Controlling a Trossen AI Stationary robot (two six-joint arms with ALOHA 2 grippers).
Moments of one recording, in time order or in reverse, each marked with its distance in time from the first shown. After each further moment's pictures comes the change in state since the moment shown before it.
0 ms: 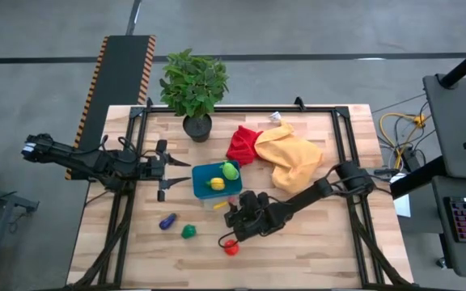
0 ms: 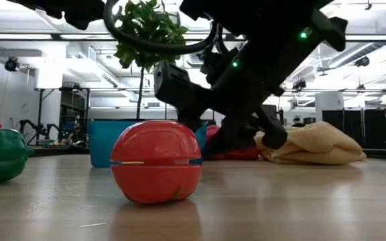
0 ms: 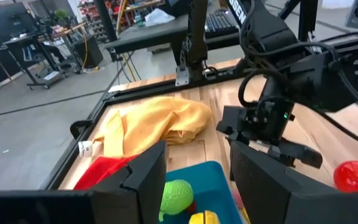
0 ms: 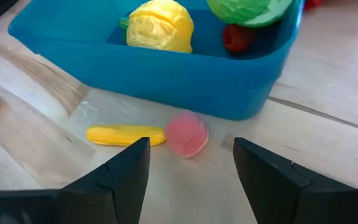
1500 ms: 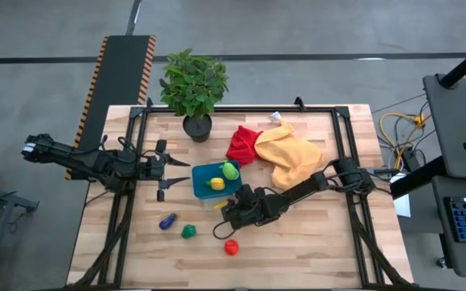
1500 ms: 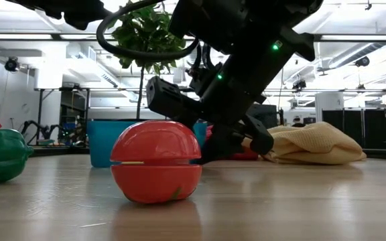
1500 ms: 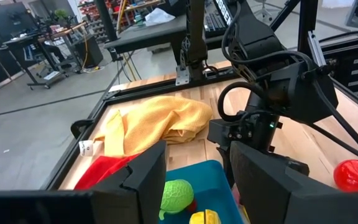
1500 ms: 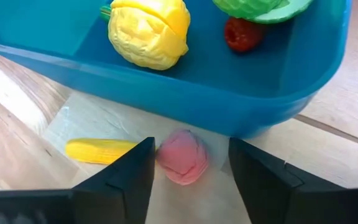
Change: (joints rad) left arm 0.000 -0.008 0.000 -0.011 0.000 0.001; right arm -0.078 0.008 0.007 0.024 -0.135 -0.061
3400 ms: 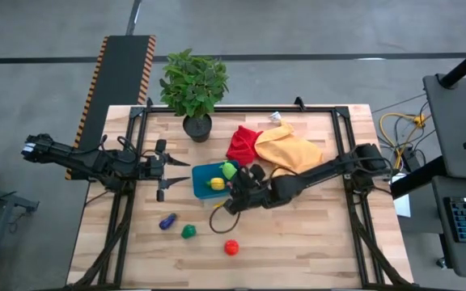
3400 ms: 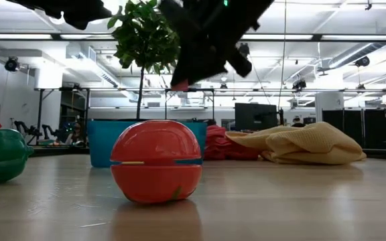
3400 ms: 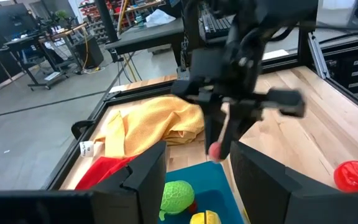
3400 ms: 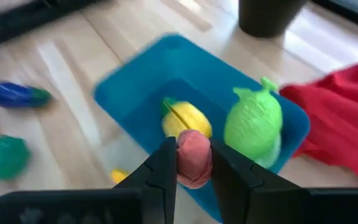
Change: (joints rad) left arm 0.000 -0.005 0.000 0.000 -0.001 0.000; right arm -0.051 -0.259 0.035 -0.096 -0.046 -0.577
